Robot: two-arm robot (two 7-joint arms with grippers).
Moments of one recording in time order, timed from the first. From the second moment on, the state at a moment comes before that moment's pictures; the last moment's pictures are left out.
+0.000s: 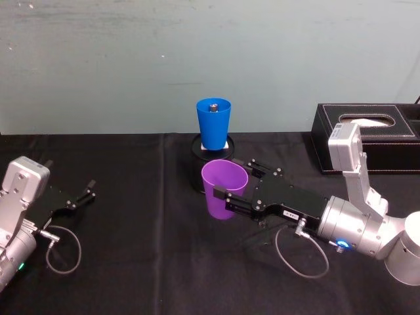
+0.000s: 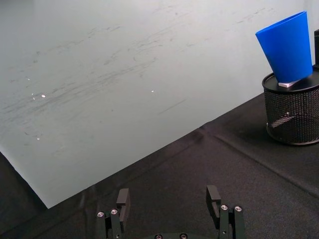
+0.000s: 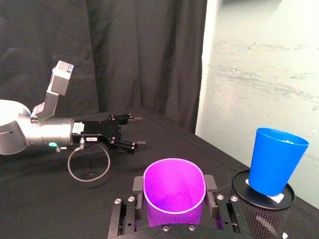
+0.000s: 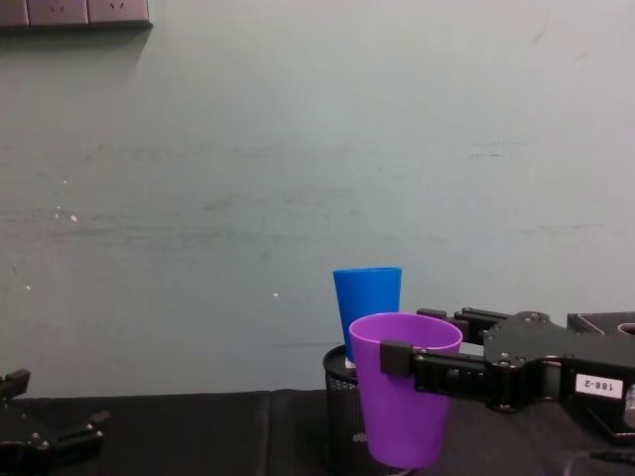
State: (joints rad) left arm -0.20 0.60 0.45 -1.41 -0.25 -0.12 0.03; right arm 0.33 0.50 -0.47 -1.45 0.51 -0.09 0.68
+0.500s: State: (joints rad) left arm -0.20 0.60 0.45 -1.41 -0.25 -0.12 0.03; right arm 0.33 0.50 -0.47 -1.45 0.51 -0.09 0.68
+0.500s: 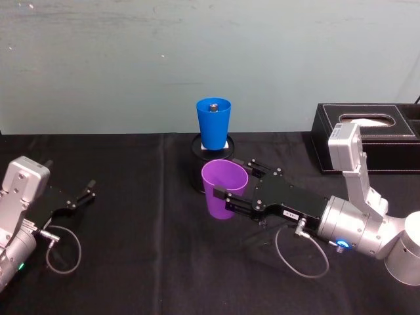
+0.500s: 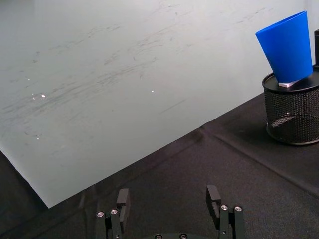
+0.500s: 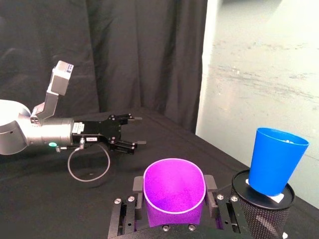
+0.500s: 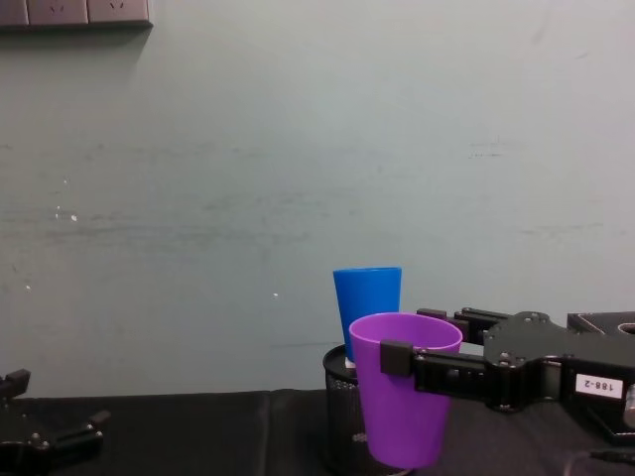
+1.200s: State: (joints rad) left arm -0.20 0.60 0.45 -1.41 -0.25 -0.12 0.03; right arm 0.33 0.50 -0.47 -1.45 0.51 -0.09 0.68
